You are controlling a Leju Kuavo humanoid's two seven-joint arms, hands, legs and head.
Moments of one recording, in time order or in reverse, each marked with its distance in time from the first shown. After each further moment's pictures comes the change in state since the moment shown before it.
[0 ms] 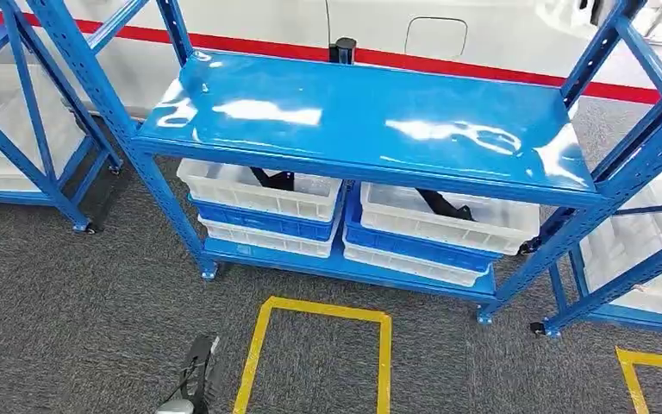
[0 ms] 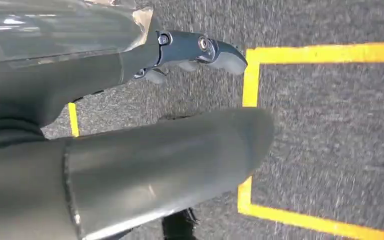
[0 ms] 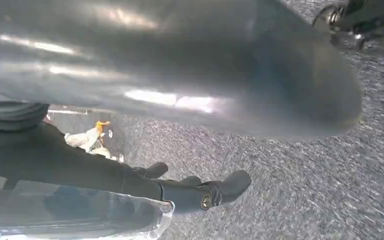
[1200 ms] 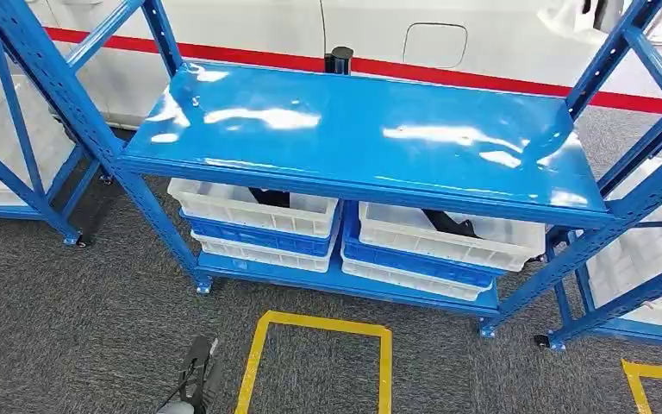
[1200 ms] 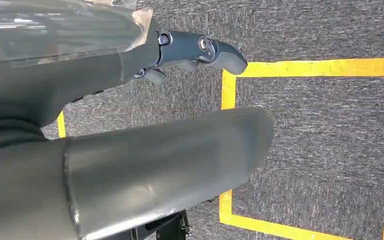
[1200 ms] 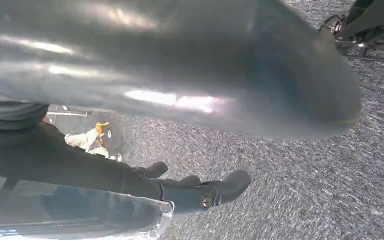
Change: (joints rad) left arm 0.003 0.007 -0.040 0.004 0.008 0.039 -0.023; right arm -0.004 -0.002 0.000 0.001 -0.006 -0.002 -0.003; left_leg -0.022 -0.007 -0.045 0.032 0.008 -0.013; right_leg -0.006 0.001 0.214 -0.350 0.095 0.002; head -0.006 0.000
